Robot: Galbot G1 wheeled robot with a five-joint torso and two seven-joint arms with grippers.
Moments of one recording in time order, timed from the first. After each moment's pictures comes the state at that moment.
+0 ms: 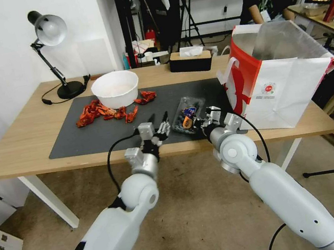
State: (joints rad) left arm 0.98 -1.13 0.03 -1.83 -0.50 -0.03 -0.33; right arm -0.81 1.20 0.06 1.72 1.15 -0.29 0.54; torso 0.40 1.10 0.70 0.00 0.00
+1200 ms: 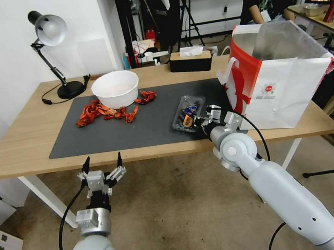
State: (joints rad) left arm 1.50 -1.12 -0.34 -1.97 -0.28 -0.20 -0.34; right arm -0.80 1.20 0.06 1.70 1.14 -0.28 0.52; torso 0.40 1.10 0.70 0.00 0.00
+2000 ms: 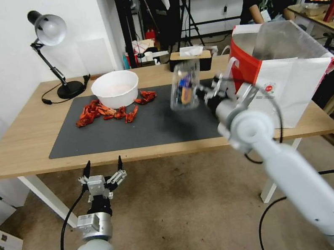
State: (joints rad) left arm 1.49 -1.12 -0.34 -1.96 -0.27 -0.20 -0.34; right arm -0.67 1.13 0.24 2.02 1.36 -0.32 0.57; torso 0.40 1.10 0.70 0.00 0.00
